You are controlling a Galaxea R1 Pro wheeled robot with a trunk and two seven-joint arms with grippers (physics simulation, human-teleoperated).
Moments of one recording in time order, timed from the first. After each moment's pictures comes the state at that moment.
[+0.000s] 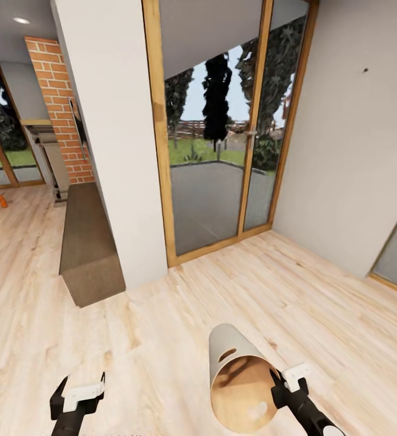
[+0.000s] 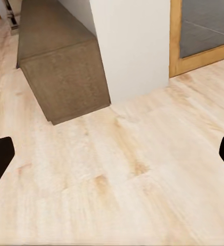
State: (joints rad) left arm -0.08 0.10 -0.01 -0.84 -0.01 -0.47 0.22; right arm -0.17 -0.14 0.11 -0.86 0.05 -0.20 0.16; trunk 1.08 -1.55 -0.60
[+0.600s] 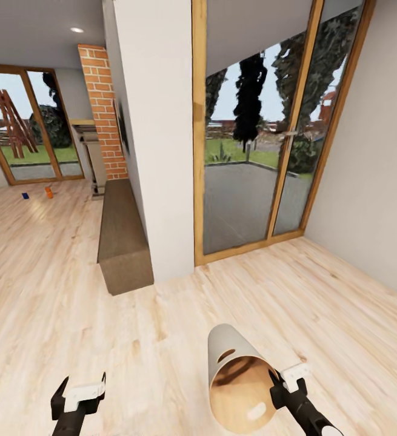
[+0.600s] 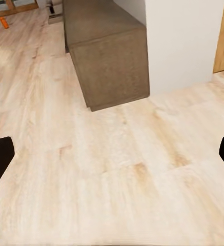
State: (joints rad) left arm -0.08 0.10 -0.01 -0.84 -0.01 -0.47 0.22; right arm -0.17 -0.13 0.11 -0.86 0.05 -0.20 0.16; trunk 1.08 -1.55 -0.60
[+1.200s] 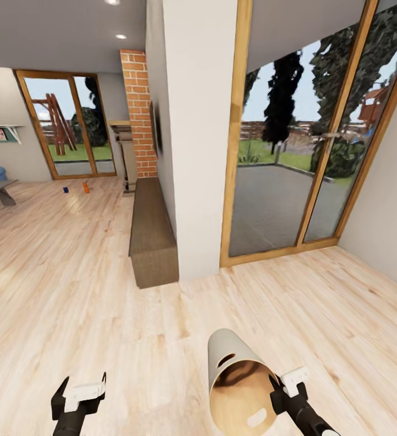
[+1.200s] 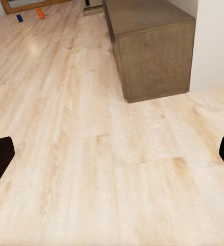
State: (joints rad) left arm -0.08 0.10 -0.01 -0.84 -0.01 -0.47 0.22; right arm -0.17 -0.13 0.11 -0.83 0.05 -0.20 0.16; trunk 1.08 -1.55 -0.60
